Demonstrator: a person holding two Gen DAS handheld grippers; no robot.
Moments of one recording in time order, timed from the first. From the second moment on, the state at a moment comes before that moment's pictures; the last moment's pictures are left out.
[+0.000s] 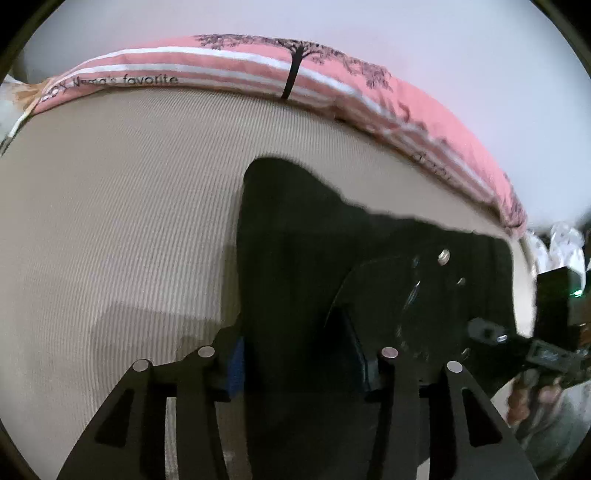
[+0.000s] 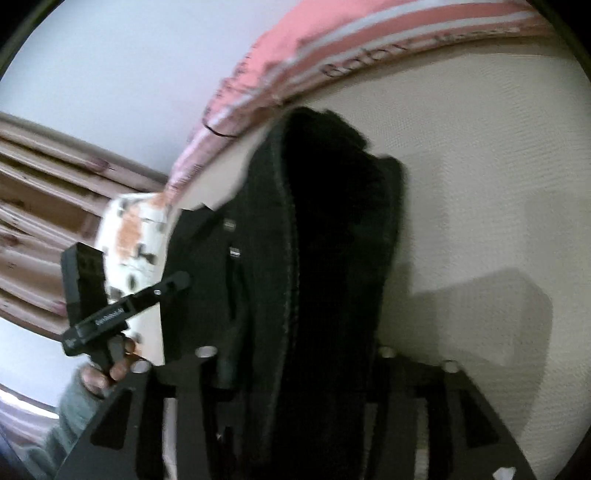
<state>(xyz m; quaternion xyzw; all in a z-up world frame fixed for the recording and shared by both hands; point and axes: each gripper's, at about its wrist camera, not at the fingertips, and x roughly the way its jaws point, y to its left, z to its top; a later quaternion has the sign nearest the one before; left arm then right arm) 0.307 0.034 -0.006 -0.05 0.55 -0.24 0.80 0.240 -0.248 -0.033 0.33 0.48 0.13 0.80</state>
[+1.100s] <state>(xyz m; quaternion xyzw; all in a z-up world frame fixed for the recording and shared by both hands) 0.097 0.063 0.050 0.11 0.47 -0.06 0.88 0.087 -0.105 0.055 0.05 0.42 -0.04 0.91</state>
